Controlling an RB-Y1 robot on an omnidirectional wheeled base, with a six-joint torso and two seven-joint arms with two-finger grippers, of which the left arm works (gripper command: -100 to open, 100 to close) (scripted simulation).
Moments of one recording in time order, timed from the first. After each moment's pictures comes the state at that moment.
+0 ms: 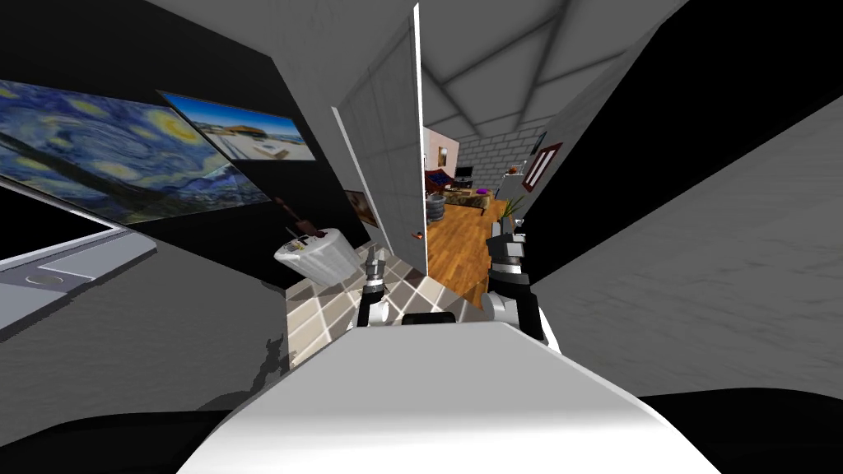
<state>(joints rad) 0.35 0.06 -0.10 -1.80 0.06 -0.67 -0.04</state>
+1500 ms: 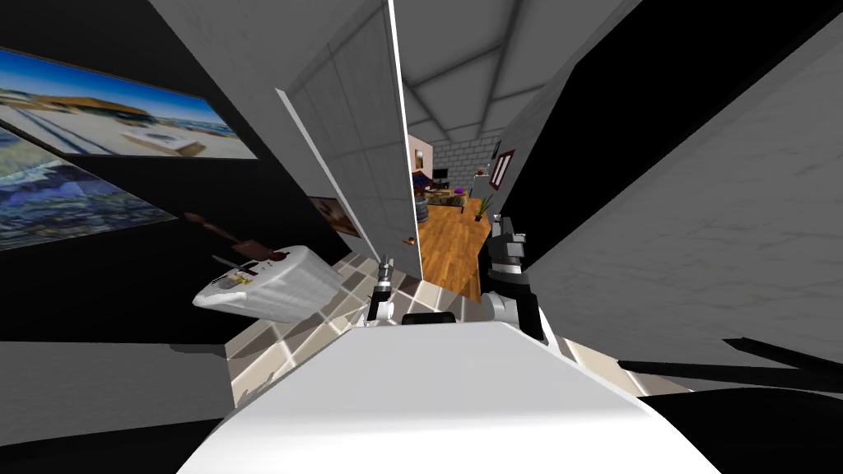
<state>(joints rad) 0.20 0.09 -0.13 -1.43 0.10 -0.70 -0.03</state>
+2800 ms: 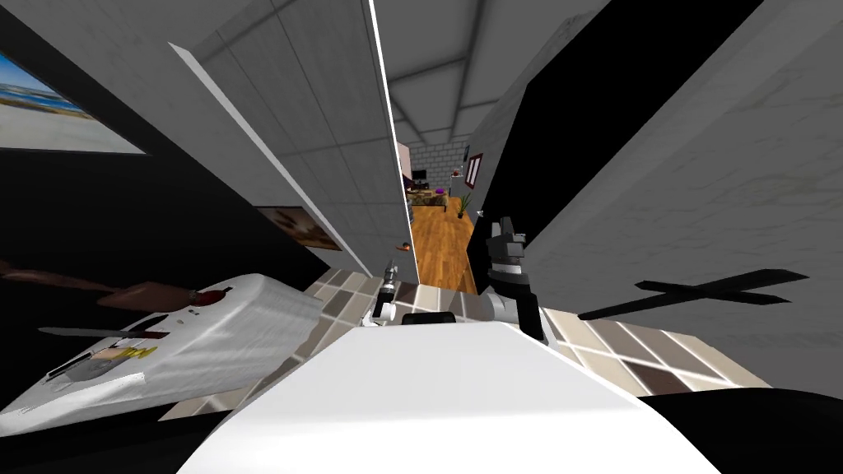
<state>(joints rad) 0.06 0.11 -0.15 -1.07 0.14 -0.73 -0.02</state>
